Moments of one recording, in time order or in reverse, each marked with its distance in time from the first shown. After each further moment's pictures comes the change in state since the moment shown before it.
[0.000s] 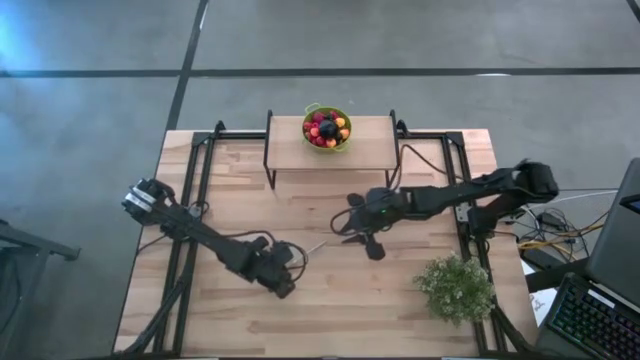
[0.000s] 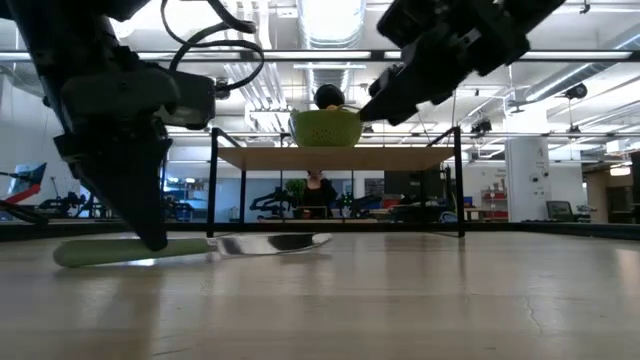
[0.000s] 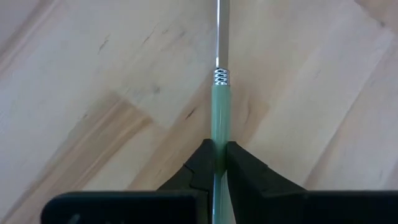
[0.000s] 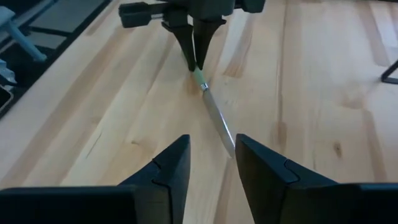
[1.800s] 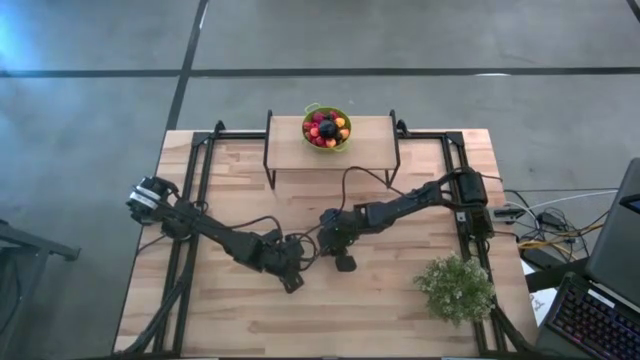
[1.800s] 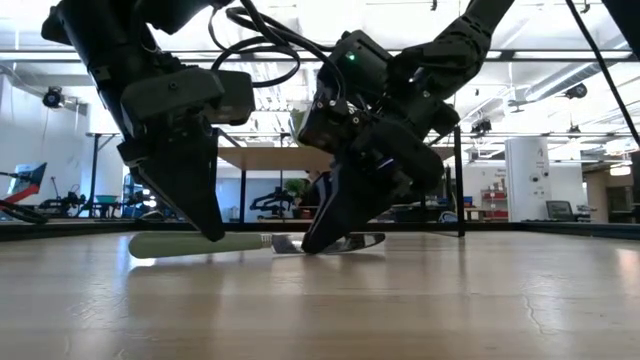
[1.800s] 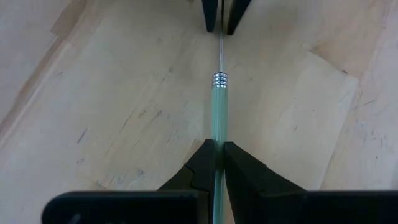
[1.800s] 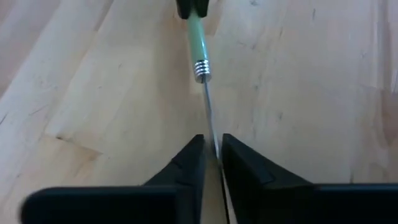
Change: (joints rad) left arm 0.092 0.003 -0.001 0.170 0.002 0.251; right arm 0.015 0.550 0.282 -0.003 -0.039 -0.001
